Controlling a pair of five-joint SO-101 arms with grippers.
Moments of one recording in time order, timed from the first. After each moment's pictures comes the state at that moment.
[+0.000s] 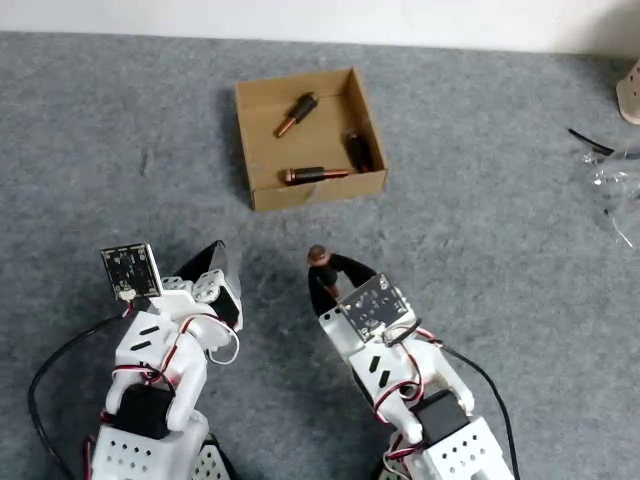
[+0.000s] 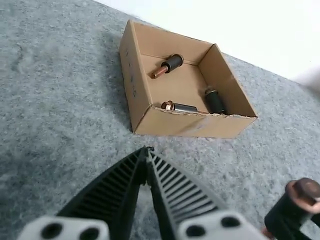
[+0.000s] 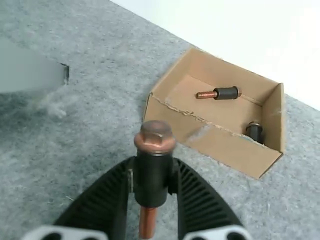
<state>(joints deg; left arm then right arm) 6.9 -104.1 92.3 41.4 29.7 -33.1 -97.9 94.5 25.0 15.2</state>
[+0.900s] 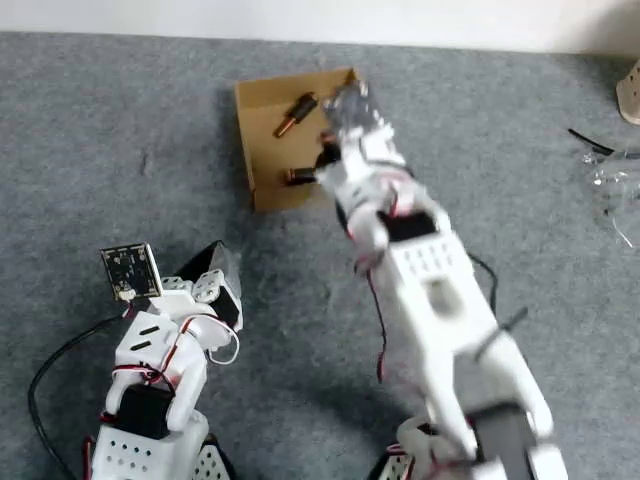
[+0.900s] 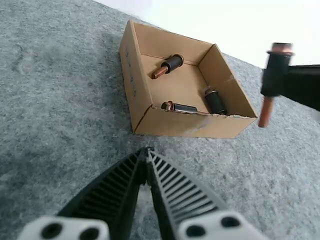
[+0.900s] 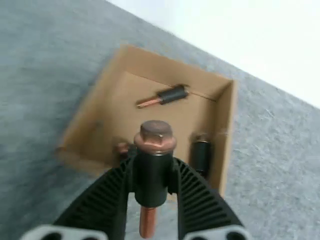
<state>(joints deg) 6.9 -104.1 92.3 41.4 29.7 -20.5 -12.0 24.9 24.5 15.2</state>
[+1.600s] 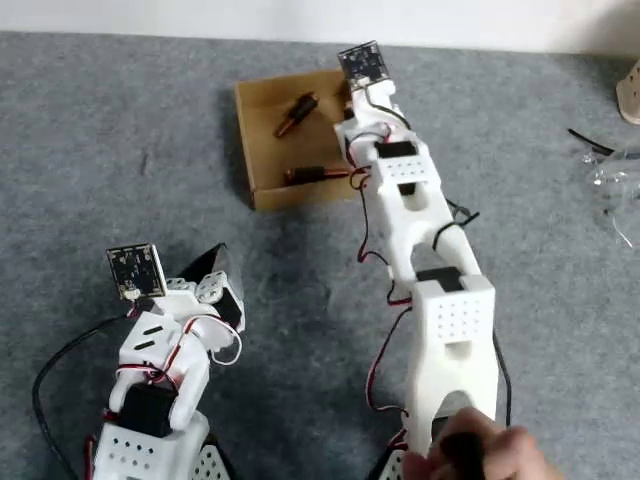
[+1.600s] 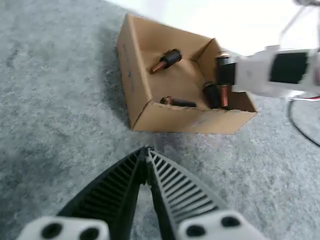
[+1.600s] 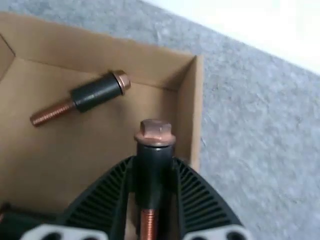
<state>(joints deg) 7.7 -104.1 94.0 39.4 29.8 -13.8 41.5 -23.2 24.4 15.3</state>
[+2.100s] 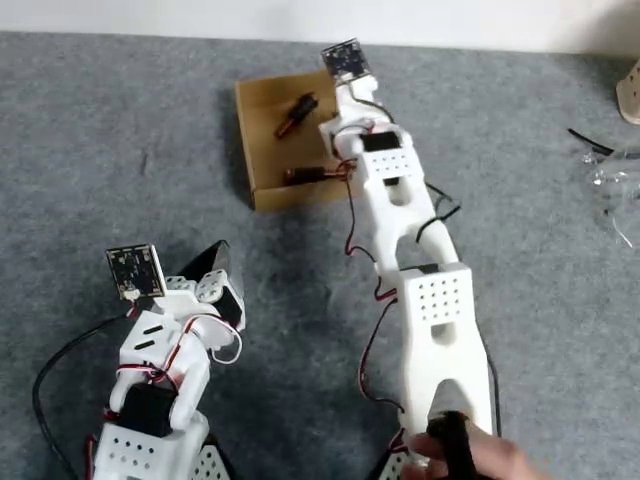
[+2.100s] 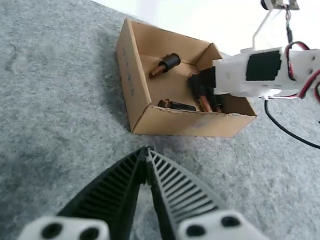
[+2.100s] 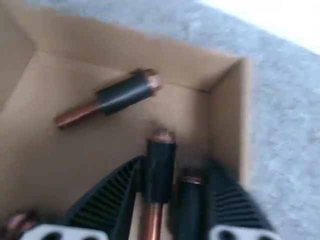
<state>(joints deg) 7.5 -104.1 94.4 38.6 29.8 -14.3 53.5 -43.2 38.1 15.3</state>
